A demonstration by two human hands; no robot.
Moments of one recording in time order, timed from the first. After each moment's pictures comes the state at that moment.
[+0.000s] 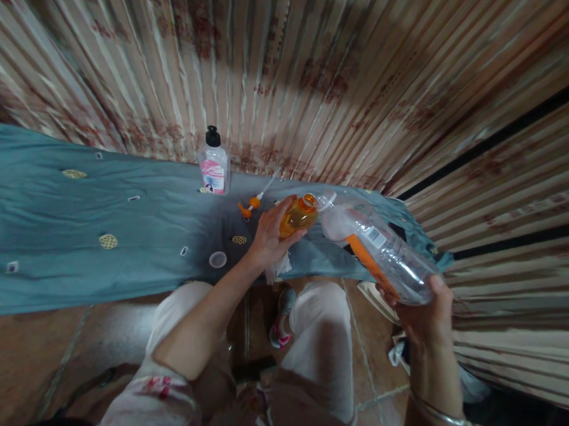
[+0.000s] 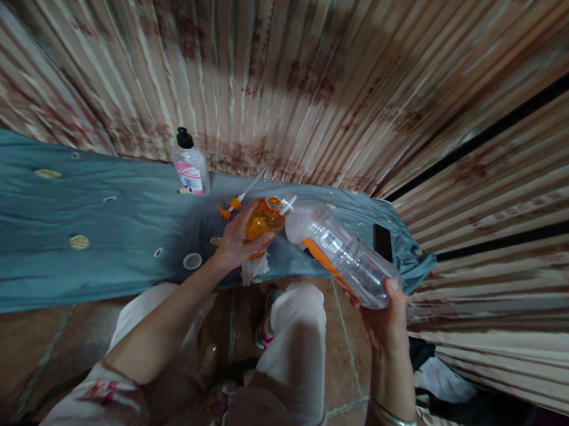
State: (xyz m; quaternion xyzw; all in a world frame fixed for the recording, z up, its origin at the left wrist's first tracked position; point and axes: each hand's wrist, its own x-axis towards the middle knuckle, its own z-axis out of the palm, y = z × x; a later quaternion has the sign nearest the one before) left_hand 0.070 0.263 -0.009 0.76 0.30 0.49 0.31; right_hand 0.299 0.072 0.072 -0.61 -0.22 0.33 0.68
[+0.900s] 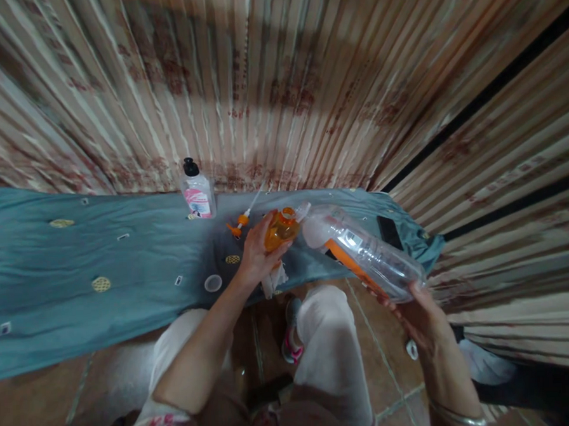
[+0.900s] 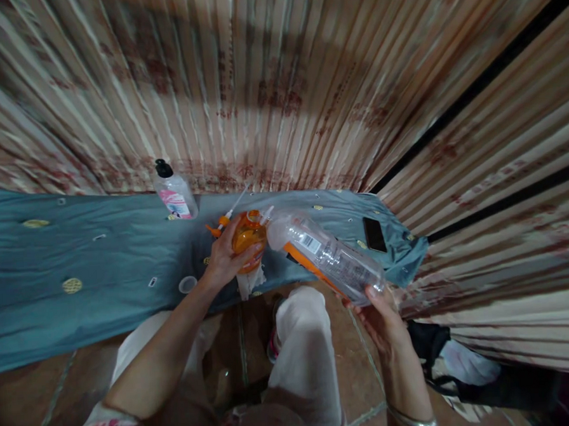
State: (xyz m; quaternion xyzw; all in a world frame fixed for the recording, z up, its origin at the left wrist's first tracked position) left_hand 0.065 0.268 -0.016 0.75 0.30 0.50 0.31; right_hand 0.328 0.038 0.046 -0.60 -0.25 0.42 0.64
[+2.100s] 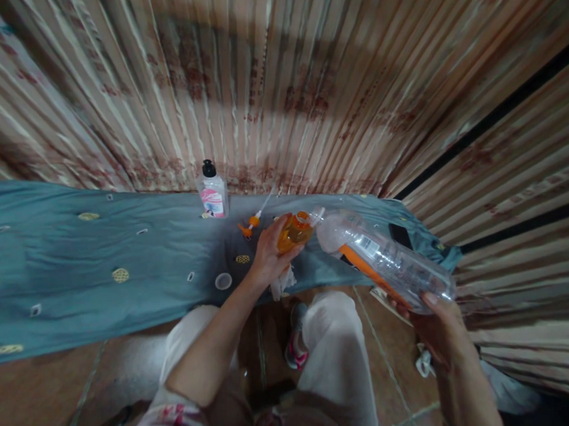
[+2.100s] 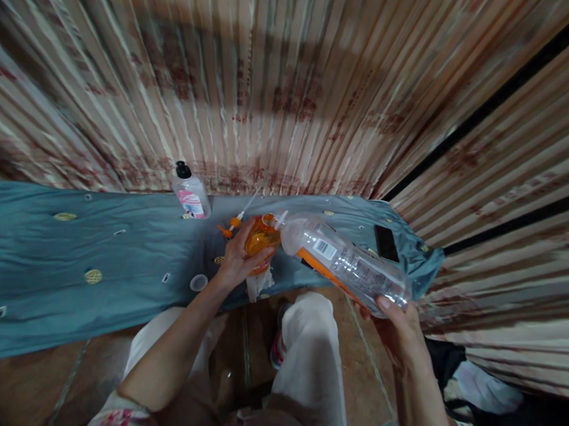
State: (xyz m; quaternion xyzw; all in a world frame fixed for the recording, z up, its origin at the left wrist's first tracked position) left_hand 0.068 0.266 -0.019 0.75 0.29 0.51 0.32; right_hand 0.311 0.047 0.062 -0.61 -0.28 0.34 0.66
